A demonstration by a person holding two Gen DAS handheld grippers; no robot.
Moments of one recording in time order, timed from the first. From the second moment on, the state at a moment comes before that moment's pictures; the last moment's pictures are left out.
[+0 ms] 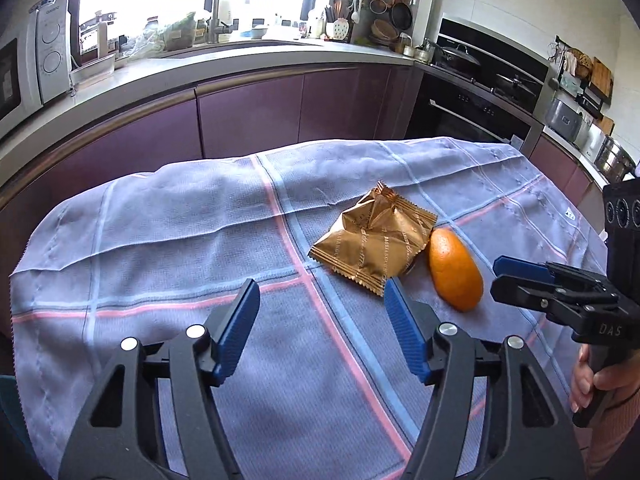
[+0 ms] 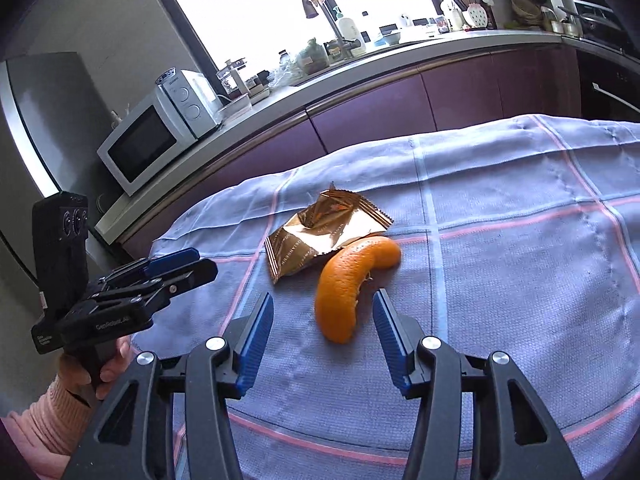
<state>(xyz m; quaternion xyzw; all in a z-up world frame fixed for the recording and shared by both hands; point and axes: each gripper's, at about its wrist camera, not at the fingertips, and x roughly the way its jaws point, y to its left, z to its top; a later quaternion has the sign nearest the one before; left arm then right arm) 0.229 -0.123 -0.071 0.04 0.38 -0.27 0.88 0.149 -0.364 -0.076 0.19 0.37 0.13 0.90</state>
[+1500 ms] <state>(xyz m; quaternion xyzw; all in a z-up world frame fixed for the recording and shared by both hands) 0.251 -0.171 -0.095 0.04 0.44 -0.32 0.84 0.153 -0.369 -0.080 0.19 0.37 0.16 0.89</state>
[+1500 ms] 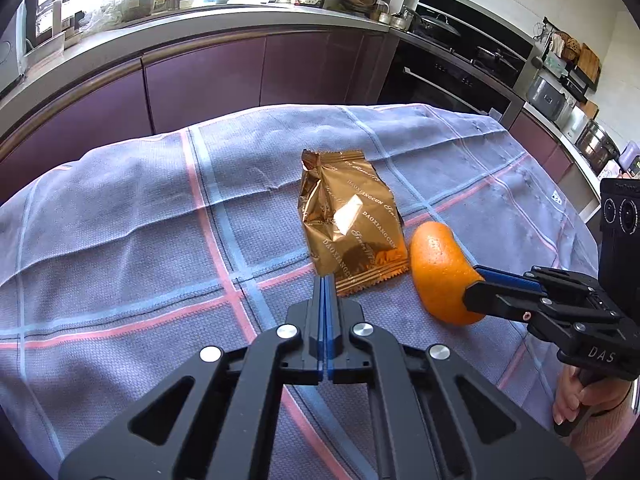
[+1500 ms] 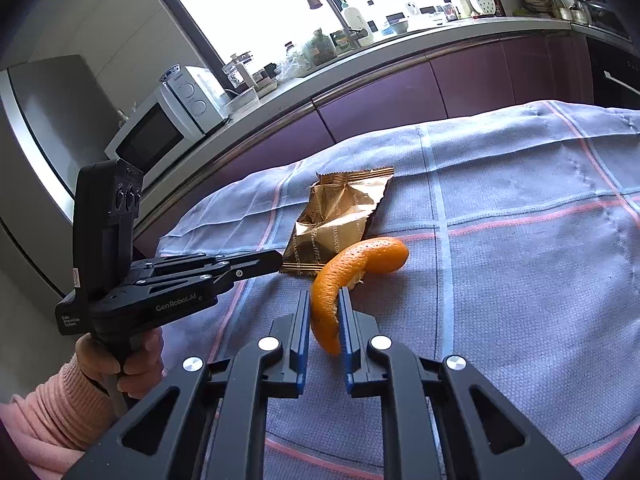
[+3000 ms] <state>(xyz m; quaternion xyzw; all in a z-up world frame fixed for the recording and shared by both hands) 0.301 -0.197 -0.092 0.00 0.46 -0.32 0.83 0.150 -0.384 -0.080 0.22 0.36 0.17 0.89</state>
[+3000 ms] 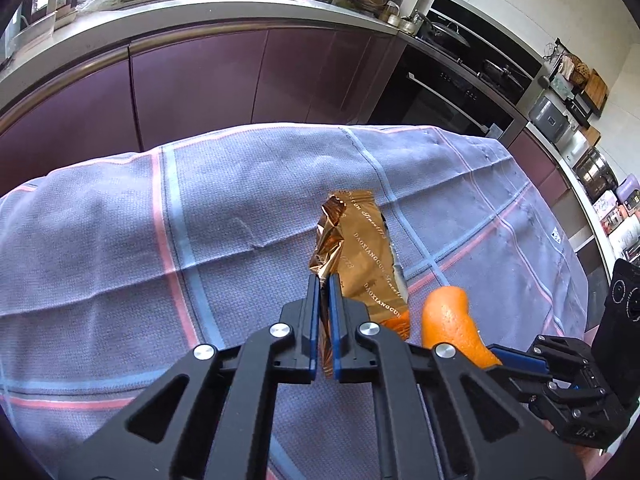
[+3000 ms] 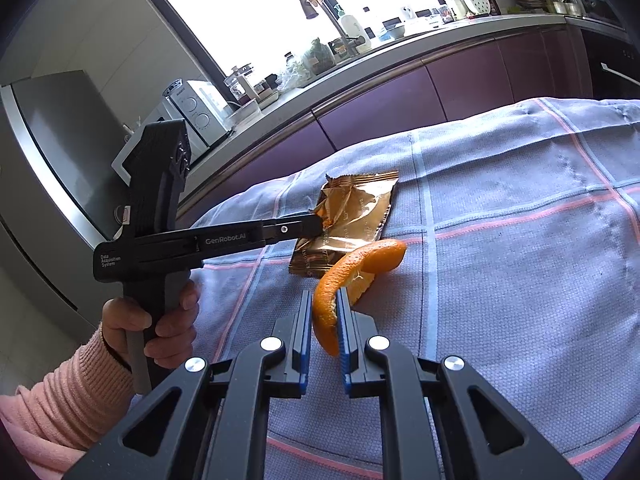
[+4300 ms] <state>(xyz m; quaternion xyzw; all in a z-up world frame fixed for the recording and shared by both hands) 0.105 0.135 -0.050 -0.12 0.35 -0.18 0.91 0.139 -0.199 -0.029 0.12 0.35 0.35 0.86</state>
